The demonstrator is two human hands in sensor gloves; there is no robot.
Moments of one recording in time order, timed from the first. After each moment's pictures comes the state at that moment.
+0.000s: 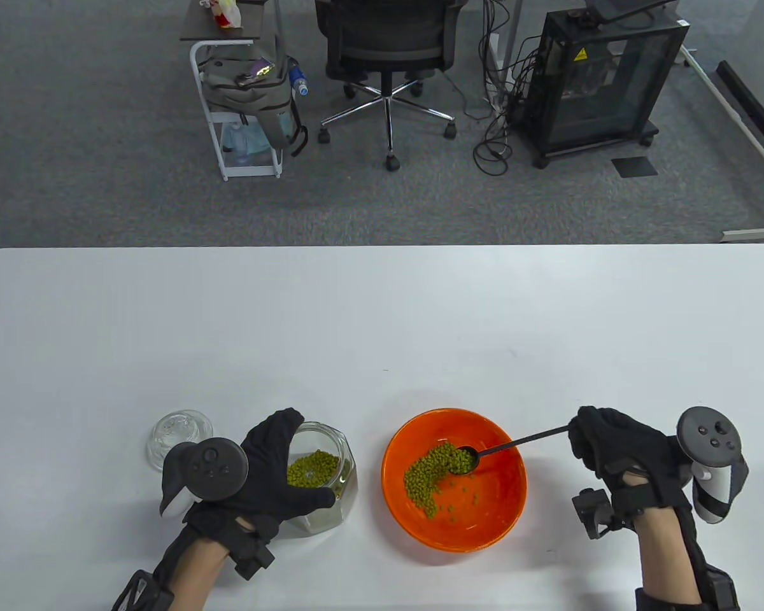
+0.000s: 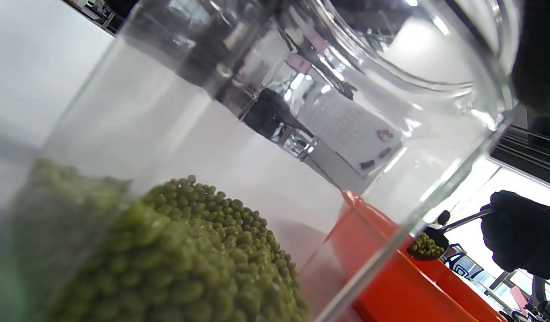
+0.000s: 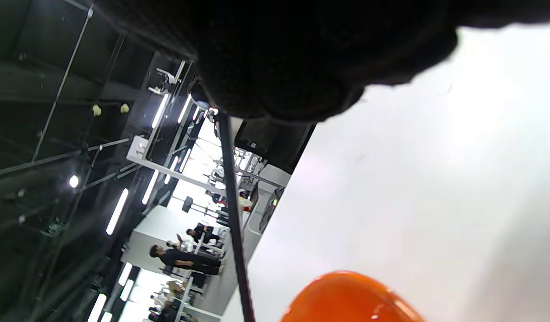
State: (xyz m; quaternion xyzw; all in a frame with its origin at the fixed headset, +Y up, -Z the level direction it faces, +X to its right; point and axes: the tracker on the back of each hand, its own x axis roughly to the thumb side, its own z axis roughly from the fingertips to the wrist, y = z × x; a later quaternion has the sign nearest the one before) left_hand -0.220 -0.705 -0.273 -0.03 -0.25 0.34 0.90; right_hand 0.308 -0.677 -0.279 -0.10 -0.02 0.83 0.54
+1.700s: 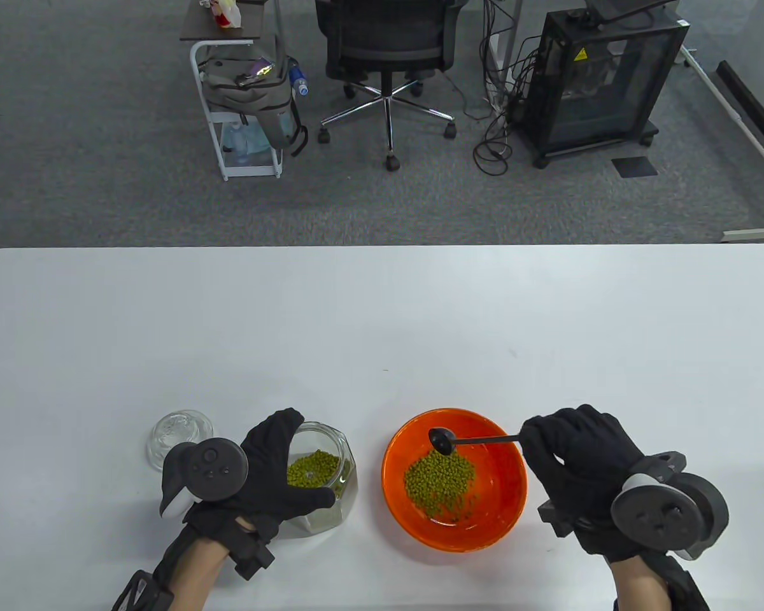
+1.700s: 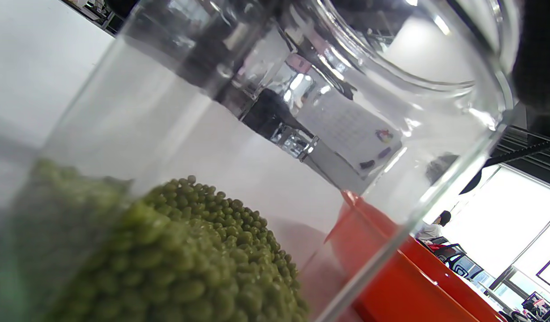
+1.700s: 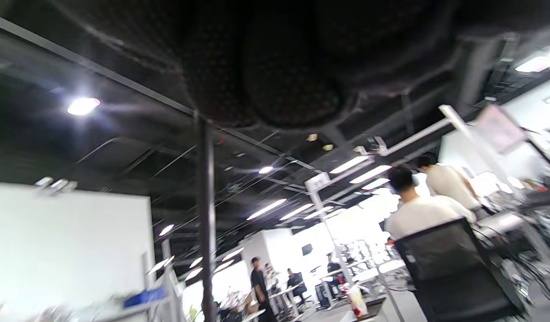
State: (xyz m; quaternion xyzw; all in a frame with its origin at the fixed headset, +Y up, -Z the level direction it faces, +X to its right) left_hand -0.220 -0.705 -0.273 -0.03 -0.26 0.34 0.90; right_hand 0.214 -0.570 -0.220 0.16 -0.31 0.88 0.33
